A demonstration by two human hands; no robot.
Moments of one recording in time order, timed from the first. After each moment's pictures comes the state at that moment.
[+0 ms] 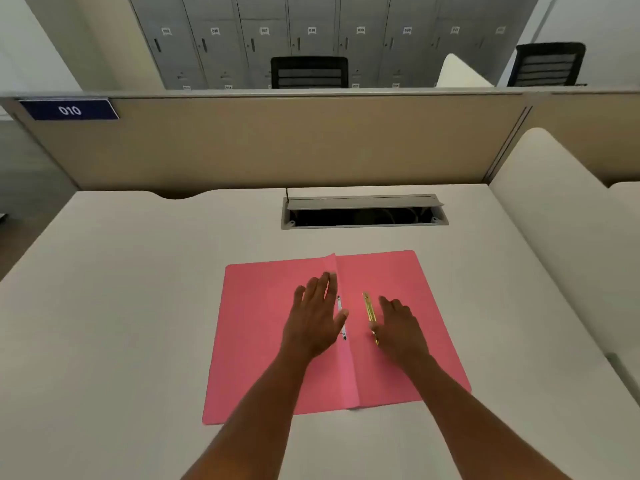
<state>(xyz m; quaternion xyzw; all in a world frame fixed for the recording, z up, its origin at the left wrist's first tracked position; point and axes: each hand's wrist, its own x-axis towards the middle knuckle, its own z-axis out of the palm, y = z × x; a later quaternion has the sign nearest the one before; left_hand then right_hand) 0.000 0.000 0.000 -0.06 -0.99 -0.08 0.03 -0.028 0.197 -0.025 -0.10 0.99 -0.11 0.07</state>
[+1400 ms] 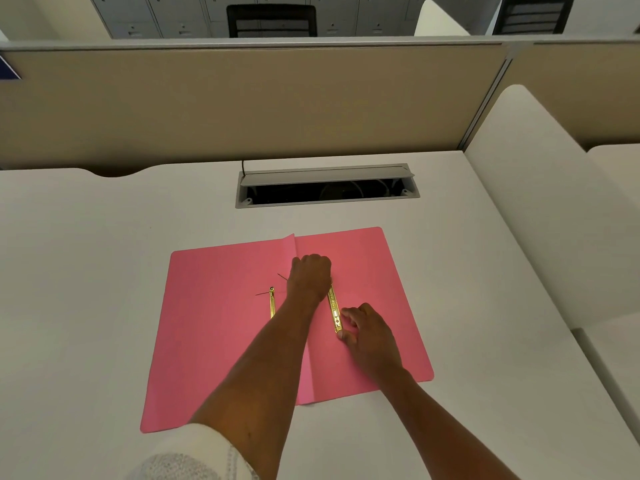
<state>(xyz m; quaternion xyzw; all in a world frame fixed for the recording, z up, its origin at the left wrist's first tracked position) -0.106 0.076 -0.021 -0.04 -0.99 -0.07 -0.08 -0.009 0.231 -0.061 -0.10 0.95 -0.28 0.05</state>
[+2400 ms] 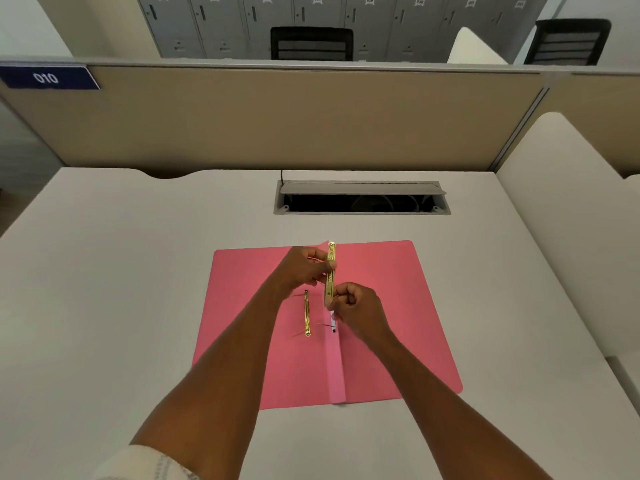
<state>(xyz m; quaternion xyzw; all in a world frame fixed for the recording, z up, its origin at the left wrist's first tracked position) -0.081 -0.022 0.028 0.09 -0.77 -0.61 -0.13 -0.035 0.147 0.005 -0.04 0.81 -0.57 0.15</state>
